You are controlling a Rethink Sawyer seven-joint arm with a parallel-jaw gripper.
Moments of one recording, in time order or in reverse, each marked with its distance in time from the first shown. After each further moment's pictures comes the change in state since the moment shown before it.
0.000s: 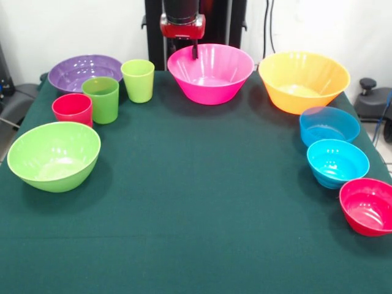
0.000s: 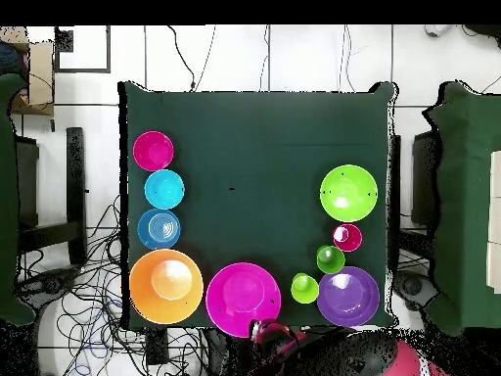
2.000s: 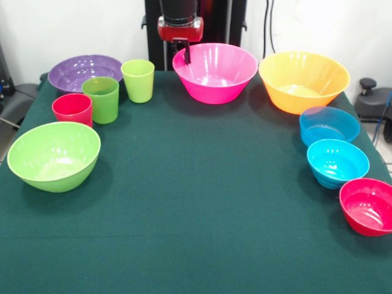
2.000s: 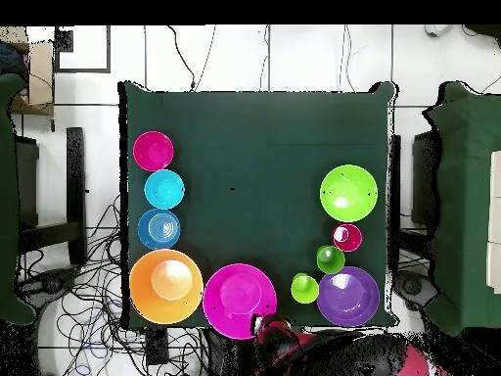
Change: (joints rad) arm -0.016 -0.007 0.006 0.000 -0.020 -0.085 0.000
